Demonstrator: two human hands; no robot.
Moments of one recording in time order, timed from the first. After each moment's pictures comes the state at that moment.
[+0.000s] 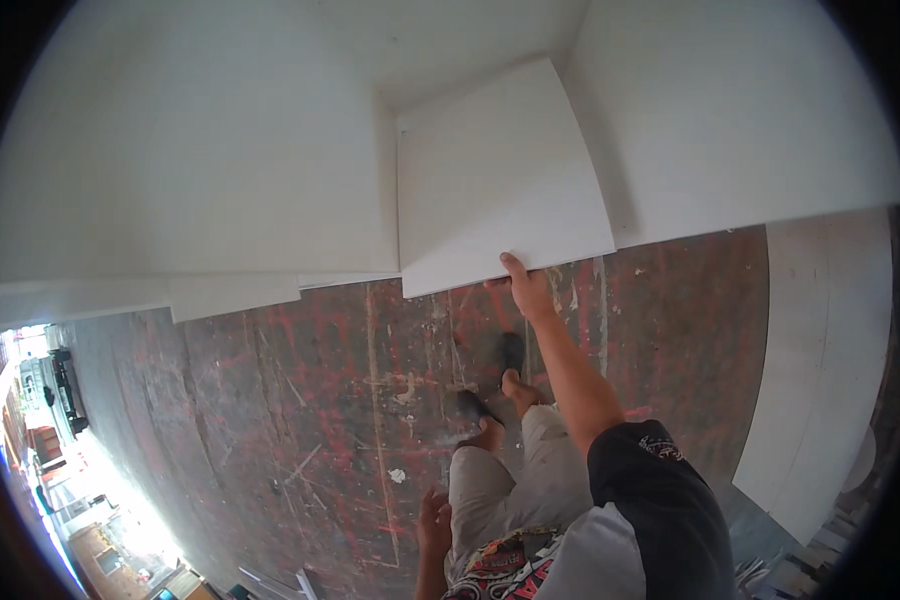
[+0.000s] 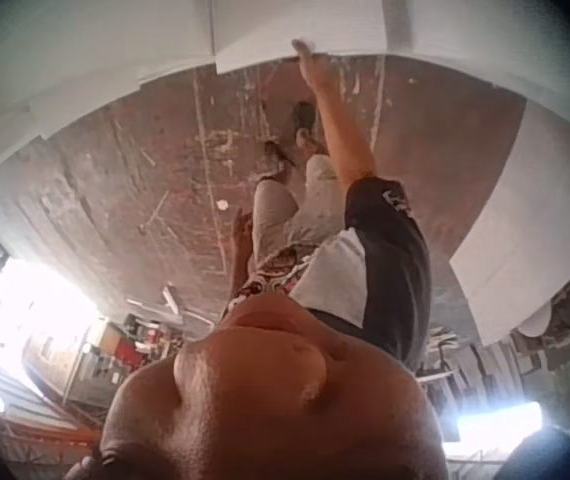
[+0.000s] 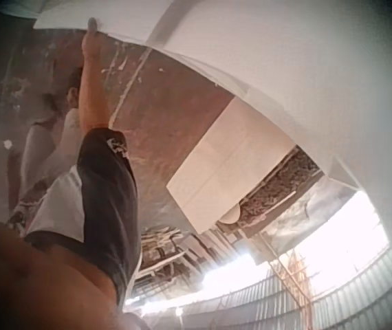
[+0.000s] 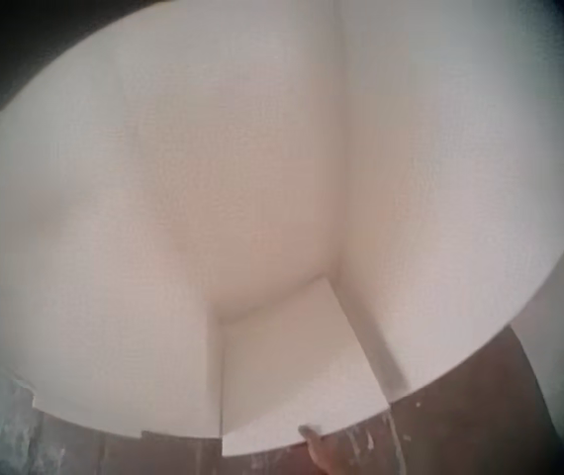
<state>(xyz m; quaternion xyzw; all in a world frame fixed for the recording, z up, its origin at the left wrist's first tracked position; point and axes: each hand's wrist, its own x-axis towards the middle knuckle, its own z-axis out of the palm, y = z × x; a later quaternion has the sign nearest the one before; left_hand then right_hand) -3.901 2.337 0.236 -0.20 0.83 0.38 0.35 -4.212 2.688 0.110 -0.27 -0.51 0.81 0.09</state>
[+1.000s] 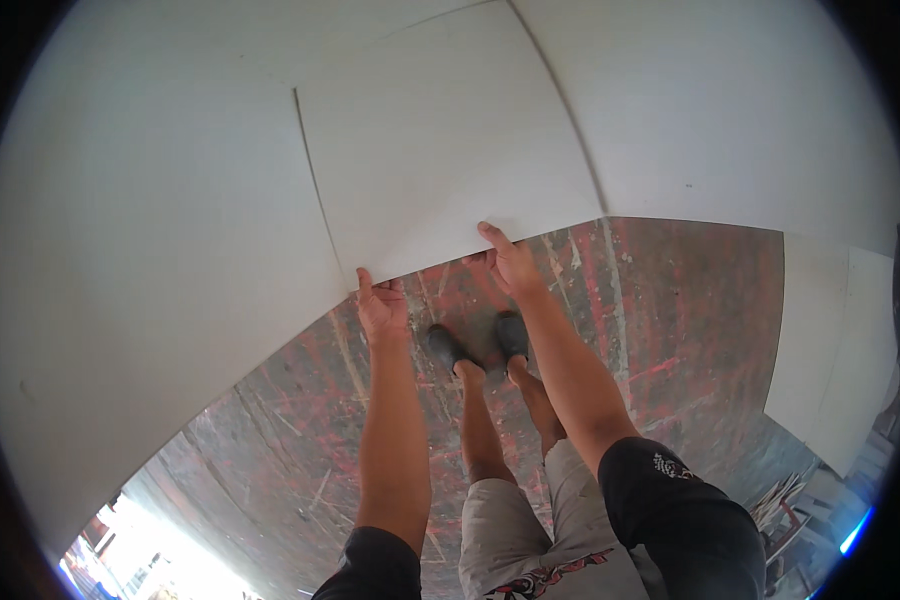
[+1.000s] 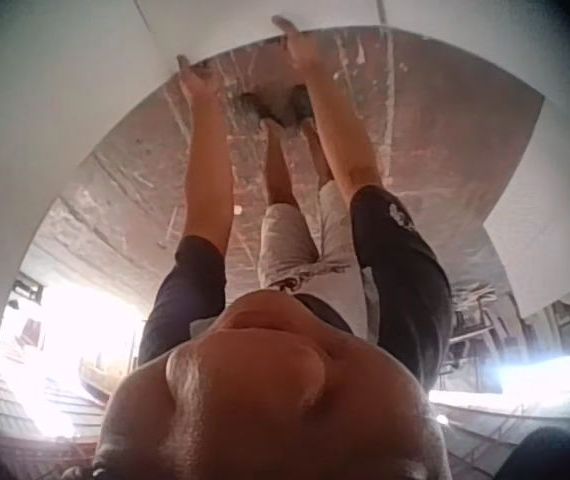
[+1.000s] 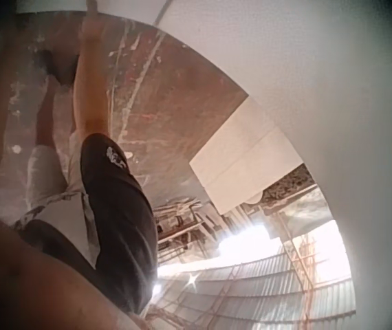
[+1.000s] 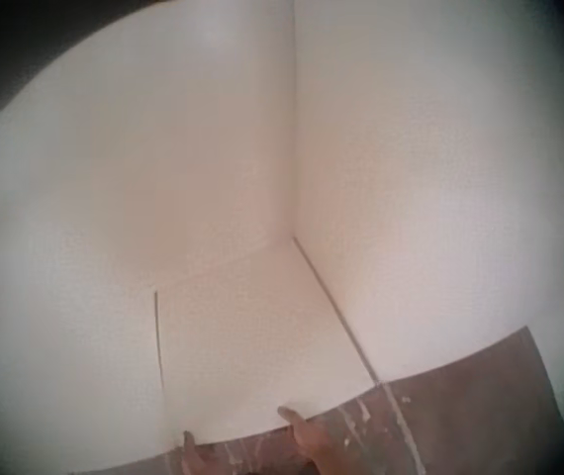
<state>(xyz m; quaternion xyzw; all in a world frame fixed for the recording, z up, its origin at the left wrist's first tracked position) -4.316 2.503 -0.122 -0.30 0.33 0.88 0.15 -4.237 2.714 -0.106 -0.32 -0.36 0.87 0.10</state>
